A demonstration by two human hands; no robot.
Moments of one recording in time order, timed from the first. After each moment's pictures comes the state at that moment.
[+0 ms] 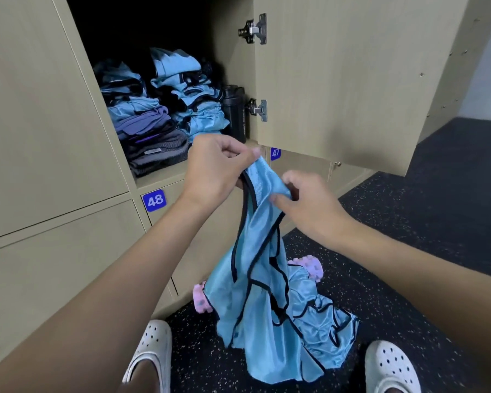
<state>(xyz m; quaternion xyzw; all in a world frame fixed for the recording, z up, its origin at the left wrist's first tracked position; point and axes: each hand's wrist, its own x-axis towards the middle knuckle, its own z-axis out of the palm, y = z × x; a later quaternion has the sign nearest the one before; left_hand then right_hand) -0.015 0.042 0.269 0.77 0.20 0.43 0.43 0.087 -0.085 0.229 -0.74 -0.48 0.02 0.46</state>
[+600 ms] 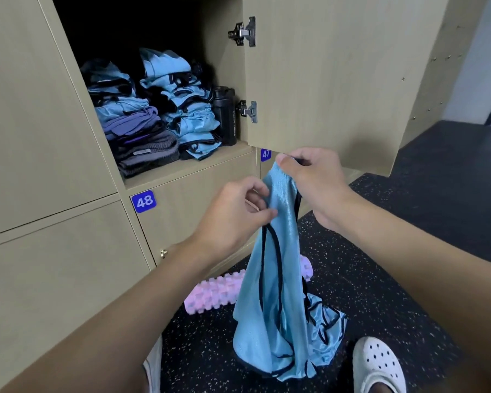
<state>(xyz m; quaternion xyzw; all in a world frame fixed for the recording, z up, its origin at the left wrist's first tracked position) -0.021 0.004 0.225 0.85 0.16 0.30 0.41 0.099 -0.085 0.257 -0.67 -0.33 0.08 0.66</state>
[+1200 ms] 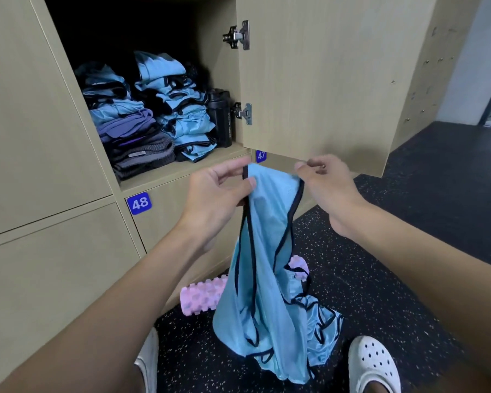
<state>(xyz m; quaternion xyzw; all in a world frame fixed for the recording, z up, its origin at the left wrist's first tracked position) -0.019 0.003 0.244 0.67 0.18 0.38 0.62 0.119 -0.108 0.250 -0.74 -0.25 0.08 0.62</state>
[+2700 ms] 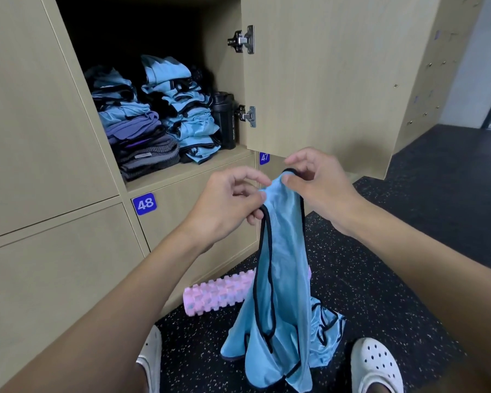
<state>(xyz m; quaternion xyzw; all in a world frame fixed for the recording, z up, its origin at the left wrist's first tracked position) -0.035 -0.003 0.252 0.80 0.15 0.29 0.50 0.103 -0.110 0.255 -0.70 -0.42 0.06 0.58</state>
